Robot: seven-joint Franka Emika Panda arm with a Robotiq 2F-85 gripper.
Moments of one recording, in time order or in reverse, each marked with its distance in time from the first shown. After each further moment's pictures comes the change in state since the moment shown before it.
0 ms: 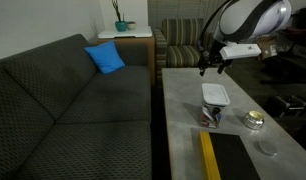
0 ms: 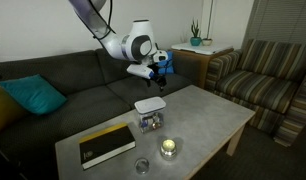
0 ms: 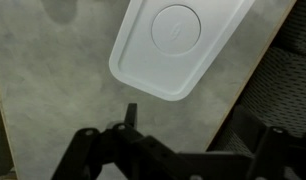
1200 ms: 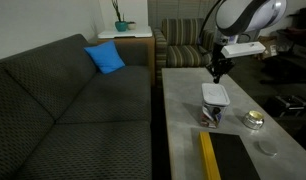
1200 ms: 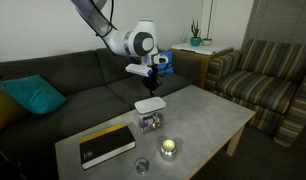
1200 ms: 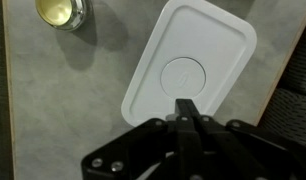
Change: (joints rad) arm 0.006 0.024 -0.007 0.091 0.004 -0.283 0.020
